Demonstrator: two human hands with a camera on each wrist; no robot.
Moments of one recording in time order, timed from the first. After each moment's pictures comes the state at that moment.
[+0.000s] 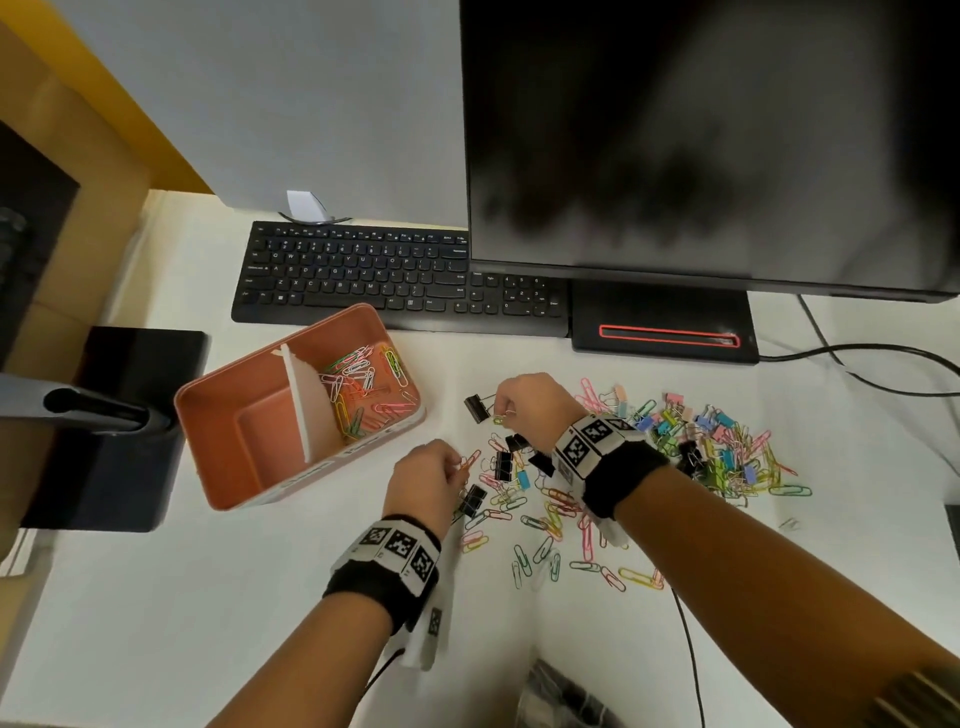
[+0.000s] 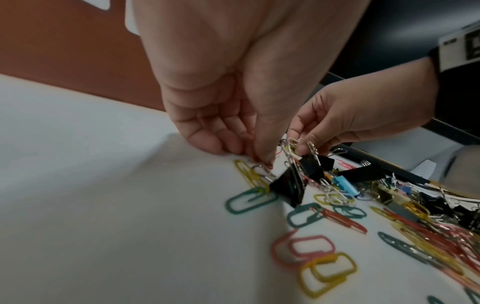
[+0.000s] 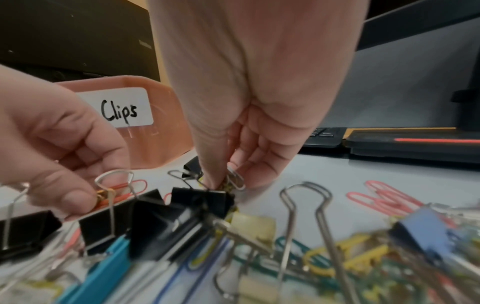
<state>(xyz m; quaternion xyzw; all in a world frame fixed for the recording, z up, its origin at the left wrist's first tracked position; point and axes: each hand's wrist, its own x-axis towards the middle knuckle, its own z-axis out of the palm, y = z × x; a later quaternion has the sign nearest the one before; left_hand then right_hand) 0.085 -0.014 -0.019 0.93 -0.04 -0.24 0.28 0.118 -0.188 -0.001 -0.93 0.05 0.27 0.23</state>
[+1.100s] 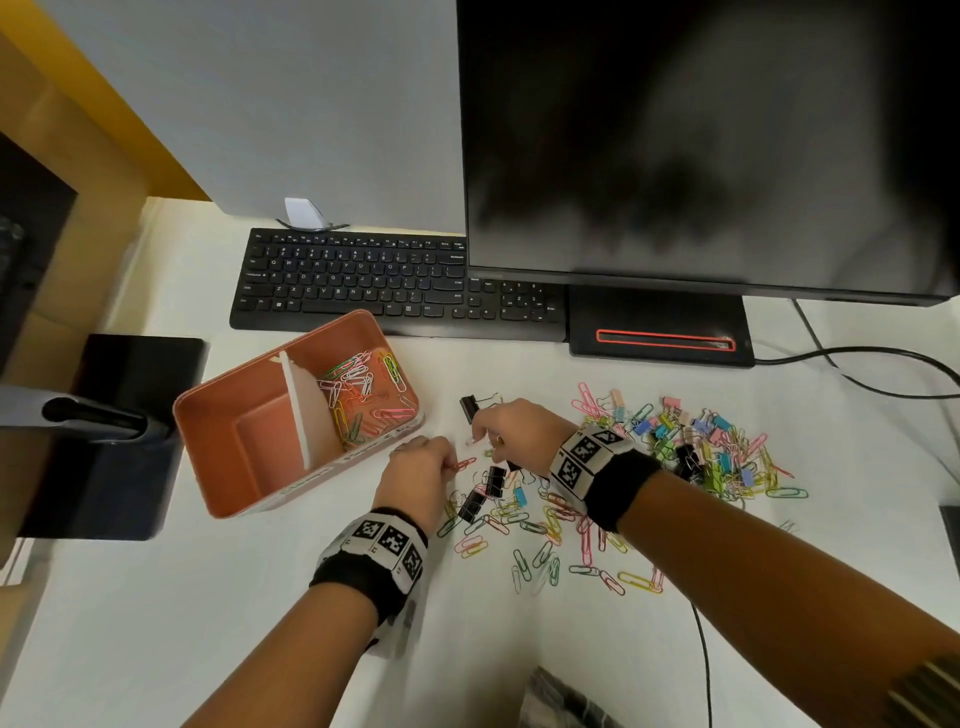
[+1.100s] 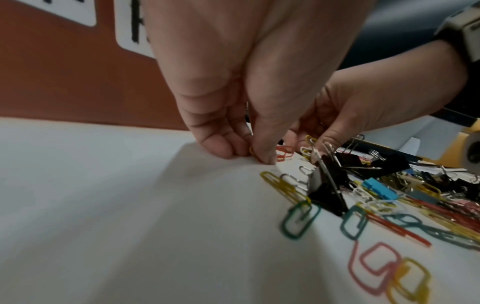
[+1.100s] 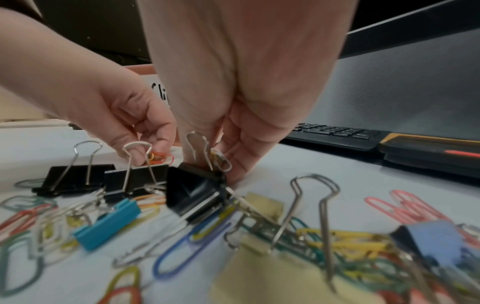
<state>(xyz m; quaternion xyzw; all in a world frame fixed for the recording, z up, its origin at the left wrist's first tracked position) 0.101 -0.005 -0.028 0.93 -0.15 -0.24 0.22 0.106 -0.176 0.001 -0.91 -0.05 0.33 0.23</state>
